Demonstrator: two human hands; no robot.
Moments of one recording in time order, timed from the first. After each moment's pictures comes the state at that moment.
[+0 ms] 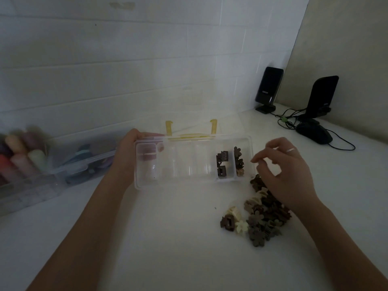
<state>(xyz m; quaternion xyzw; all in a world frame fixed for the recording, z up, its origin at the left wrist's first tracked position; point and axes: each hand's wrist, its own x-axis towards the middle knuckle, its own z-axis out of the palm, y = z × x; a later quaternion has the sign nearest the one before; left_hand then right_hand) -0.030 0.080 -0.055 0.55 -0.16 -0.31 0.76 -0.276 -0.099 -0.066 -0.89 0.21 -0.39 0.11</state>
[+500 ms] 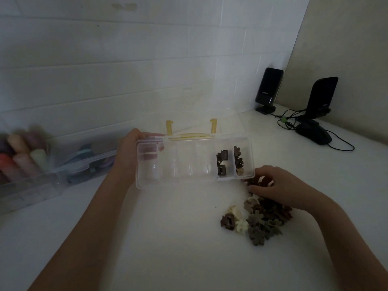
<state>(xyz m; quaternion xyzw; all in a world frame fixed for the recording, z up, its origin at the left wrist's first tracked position) -0.031 0.079 -0.055 0.56 -0.15 -0.28 0.76 -0.279 -0.111 -0.069 -0.92 0.25 -0.05 0.29</state>
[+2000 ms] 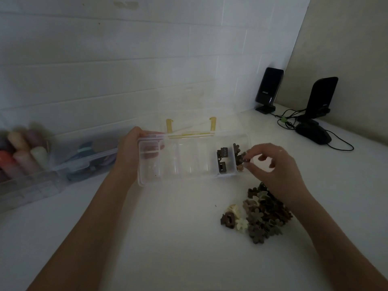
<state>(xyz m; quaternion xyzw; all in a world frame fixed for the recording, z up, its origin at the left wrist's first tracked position) -0.020 0.075 -0.063 0.60 -0.13 -0.26 0.74 -0.265 -0.099 -0.071 -0.88 0.19 -0.36 0.23</state>
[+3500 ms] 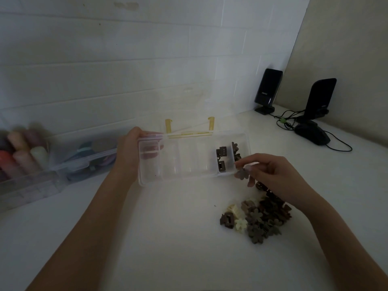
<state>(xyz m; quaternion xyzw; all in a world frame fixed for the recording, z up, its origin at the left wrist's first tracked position) -0.014 0.073 -0.069 0.60 -0.14 -0.25 0.75 -0.274 -0.097 -0.060 -0.84 0.16 -0.22 0.47</state>
